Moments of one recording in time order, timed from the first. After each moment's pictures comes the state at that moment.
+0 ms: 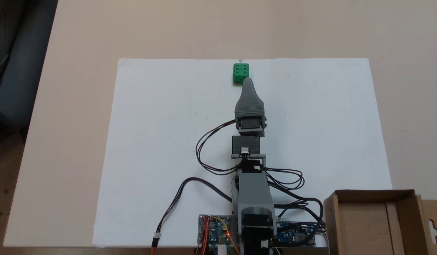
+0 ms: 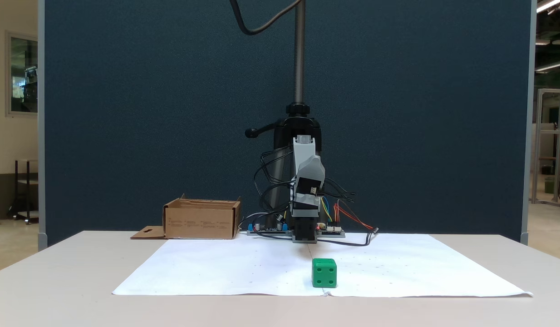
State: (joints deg) arm 0.0 129.3 175.6 -81.6 -10.8
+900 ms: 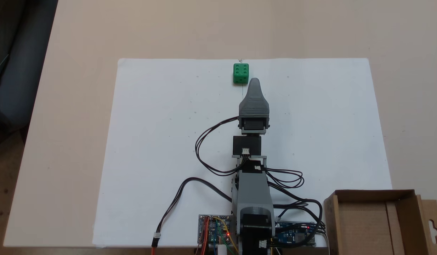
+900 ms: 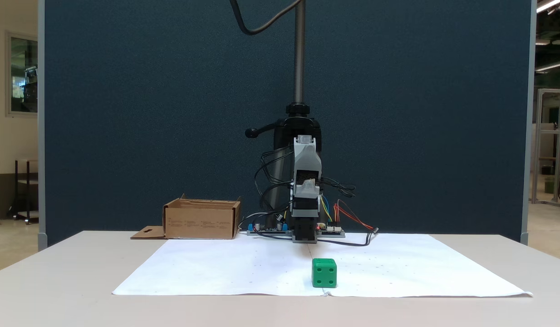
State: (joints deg) arm 1.3 129.3 175.6 -91.1 -3.1
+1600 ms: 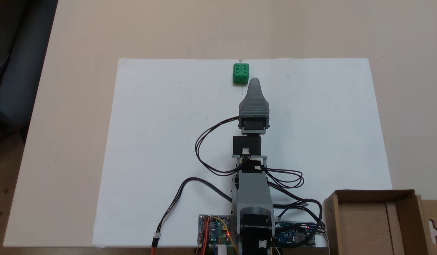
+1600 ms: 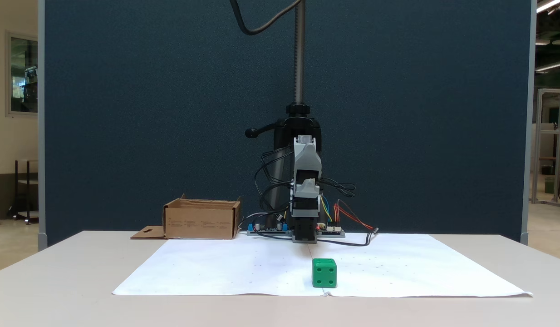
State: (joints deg) arm 1.3 129.3 175.6 -91.2 -3.1
